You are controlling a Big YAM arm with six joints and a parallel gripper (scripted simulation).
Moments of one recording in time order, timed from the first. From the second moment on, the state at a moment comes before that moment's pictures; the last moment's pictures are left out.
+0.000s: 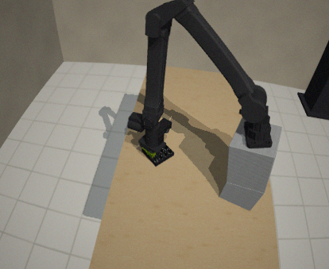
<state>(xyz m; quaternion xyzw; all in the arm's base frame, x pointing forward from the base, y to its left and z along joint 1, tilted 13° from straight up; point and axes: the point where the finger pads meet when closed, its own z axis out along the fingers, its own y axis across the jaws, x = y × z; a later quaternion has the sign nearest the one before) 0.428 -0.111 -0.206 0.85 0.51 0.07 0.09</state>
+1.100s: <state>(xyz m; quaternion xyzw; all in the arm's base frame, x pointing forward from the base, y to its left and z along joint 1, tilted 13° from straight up) 0.423 -0.109 -0.203 0.85 0.51 0.07 0.09</state>
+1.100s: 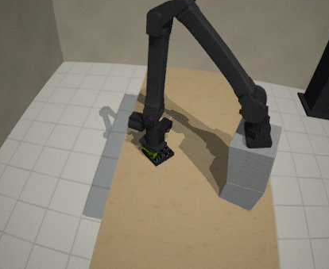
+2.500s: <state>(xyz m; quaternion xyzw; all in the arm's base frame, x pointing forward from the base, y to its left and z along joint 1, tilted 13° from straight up) 0.406 -0.103 -0.133 0.85 0.51 0.07 0.09</state>
